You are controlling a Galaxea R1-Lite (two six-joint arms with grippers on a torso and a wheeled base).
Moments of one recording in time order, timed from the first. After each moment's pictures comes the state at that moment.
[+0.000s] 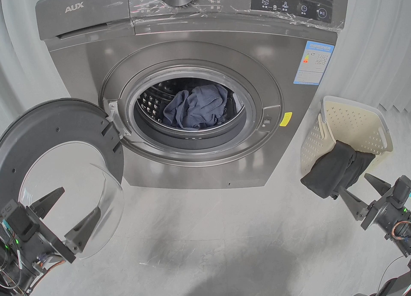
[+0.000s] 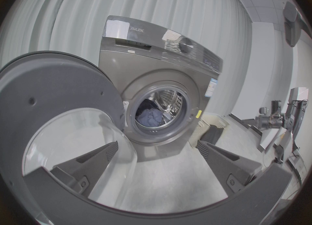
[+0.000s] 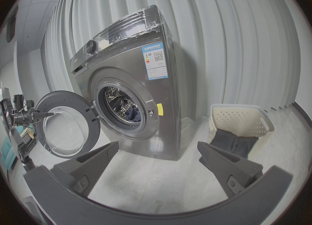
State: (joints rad) left arm -0.62 1.00 -0.02 -1.00 0.25 -0.08; right arm 0.40 1.19 -0.02 -1.15 -0.10 0.07
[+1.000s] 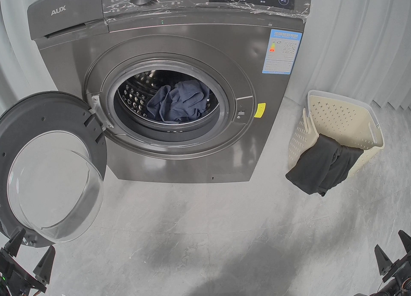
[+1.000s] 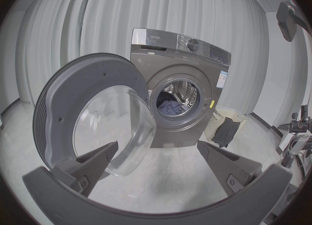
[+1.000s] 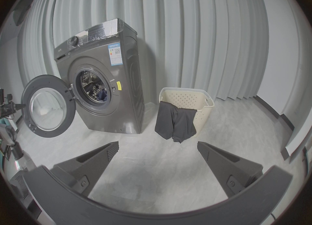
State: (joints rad) left arm -0.26 0.29 -0.02 -0.24 0.15 -0.08; right arm 0.08 0.18 -0.02 -0.03 -0.06 0.03
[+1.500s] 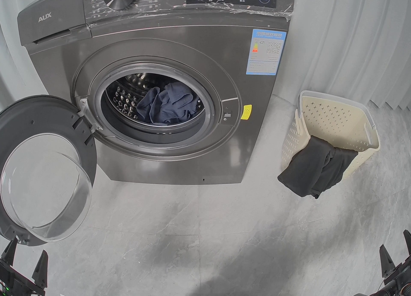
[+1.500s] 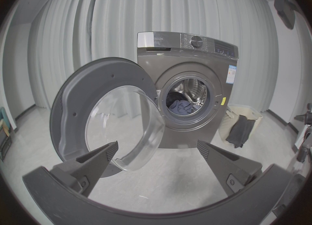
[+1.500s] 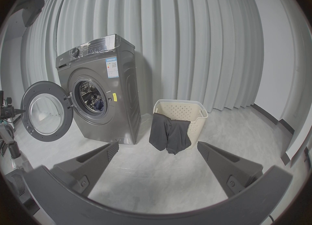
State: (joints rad) left arm -0.12 0.10 -0.02 -0.08 0.16 -0.04; right arm 0.00 0.02 -0.02 0.00 0.00 0.01
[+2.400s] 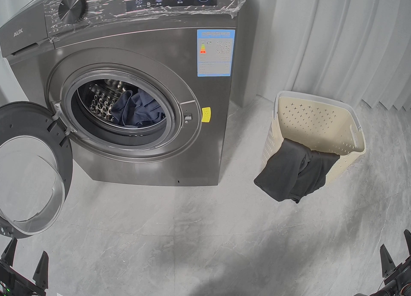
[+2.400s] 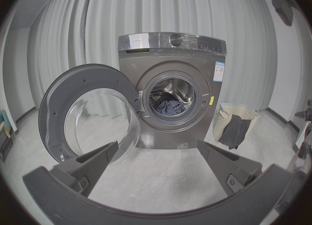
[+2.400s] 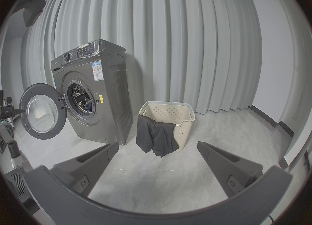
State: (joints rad) left arm -0.09 0.09 -0.02 -0.07 0.14 -0.02; right arm -0.01 0.01 -0.02 0.00 0.00 0.01
